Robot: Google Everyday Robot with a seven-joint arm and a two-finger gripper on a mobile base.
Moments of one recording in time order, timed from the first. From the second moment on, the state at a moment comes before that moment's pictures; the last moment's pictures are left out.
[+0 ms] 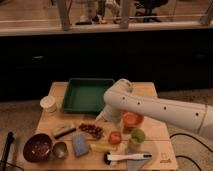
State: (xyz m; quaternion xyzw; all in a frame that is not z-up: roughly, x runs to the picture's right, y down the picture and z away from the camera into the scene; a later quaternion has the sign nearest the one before) arm 0.022 0.195 0.735 -0.25 -0.27 -0.51 0.78
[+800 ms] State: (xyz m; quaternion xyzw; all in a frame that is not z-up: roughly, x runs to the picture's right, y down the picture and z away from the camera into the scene) arm 0.034 0.219 0.746 -0.26 -0.26 -0.45 0.82
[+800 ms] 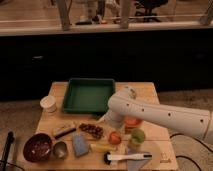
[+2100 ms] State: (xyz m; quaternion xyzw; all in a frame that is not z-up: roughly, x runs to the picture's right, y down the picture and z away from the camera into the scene) arm 0.054 0.264 0.786 -0.29 -0.27 -0.38 0.84
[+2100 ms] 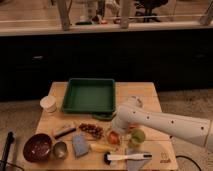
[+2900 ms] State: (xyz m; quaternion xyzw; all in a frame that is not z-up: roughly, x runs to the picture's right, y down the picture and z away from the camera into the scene) arm 0.055 0.237 0.766 -0.28 -0.27 -0.40 0.83
